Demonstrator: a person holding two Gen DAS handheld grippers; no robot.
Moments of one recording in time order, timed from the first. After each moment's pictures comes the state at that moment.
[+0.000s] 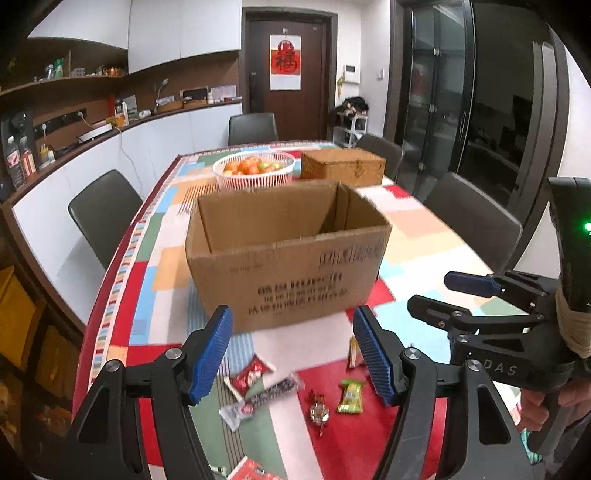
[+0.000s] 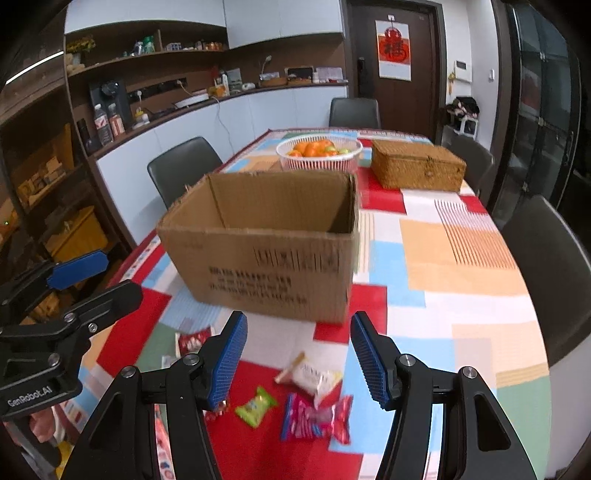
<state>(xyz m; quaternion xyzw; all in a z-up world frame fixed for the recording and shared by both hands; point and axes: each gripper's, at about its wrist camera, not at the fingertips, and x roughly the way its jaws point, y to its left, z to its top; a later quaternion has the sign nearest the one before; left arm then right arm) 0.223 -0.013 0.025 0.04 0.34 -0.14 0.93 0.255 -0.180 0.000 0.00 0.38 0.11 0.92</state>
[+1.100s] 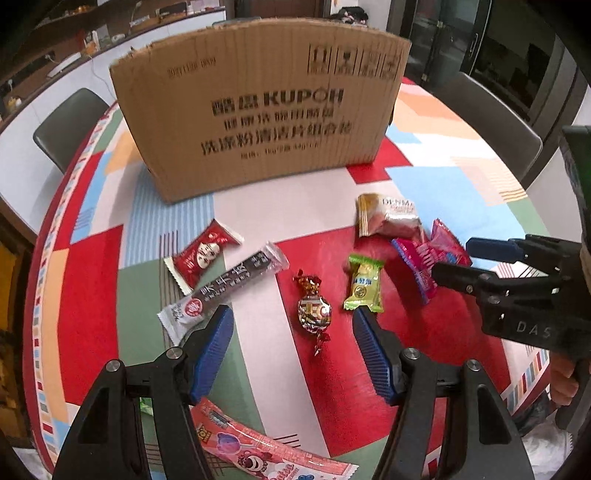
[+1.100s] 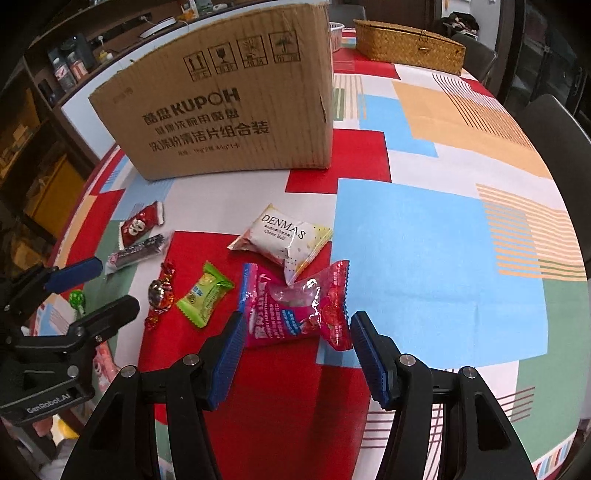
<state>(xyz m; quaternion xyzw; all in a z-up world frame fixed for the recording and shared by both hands) 0.227 -0.027 -0.101 0.07 0.51 -0.15 0.84 0.247 -0.201 -0.117 0.01 0.53 0.09 0.84</state>
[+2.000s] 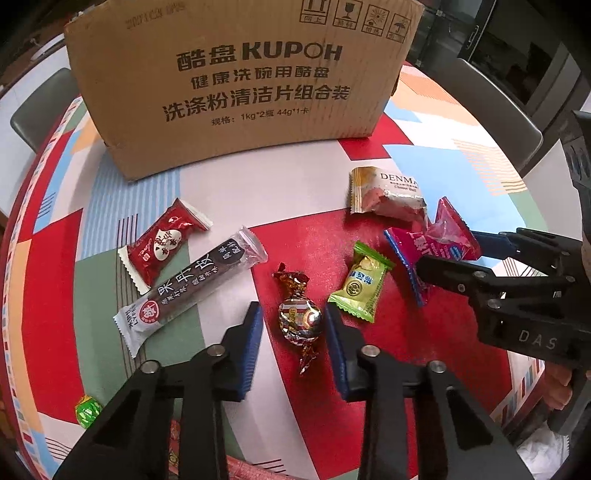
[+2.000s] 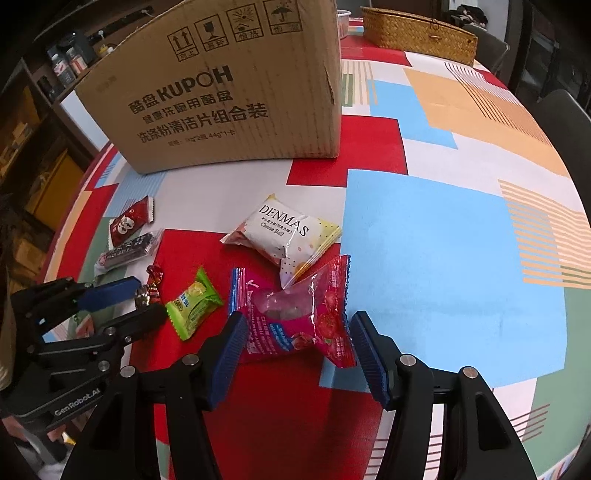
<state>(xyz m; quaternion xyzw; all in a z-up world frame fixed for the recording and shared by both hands) 0.245 -0.037 -0.129 0.05 0.55 -0.17 0.82 0.262 -0.196 -0.134 0.02 0.55 0.10 0.83</state>
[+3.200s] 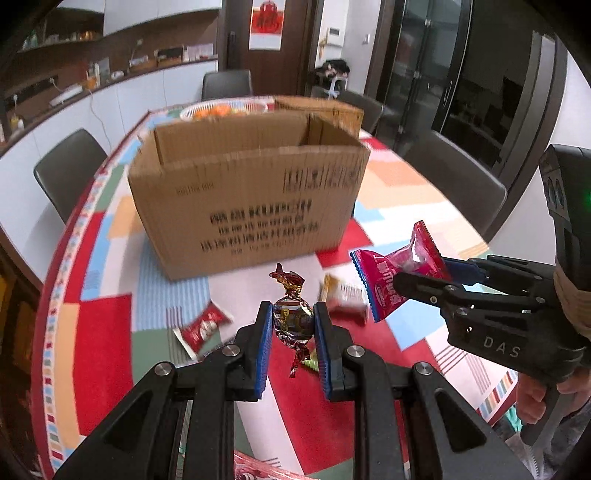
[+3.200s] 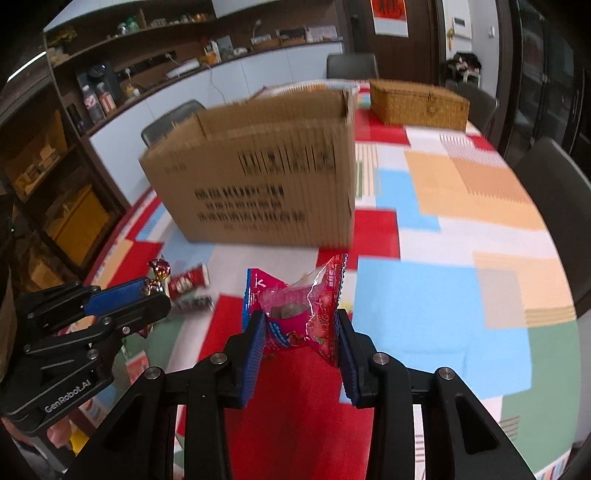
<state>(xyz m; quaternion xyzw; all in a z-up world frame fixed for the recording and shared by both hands) 0.223 -0.028 -0.022 0.03 0.41 -0.19 0.89 0.241 -0.189 -0.052 0.02 0.44 0.12 0.89</state>
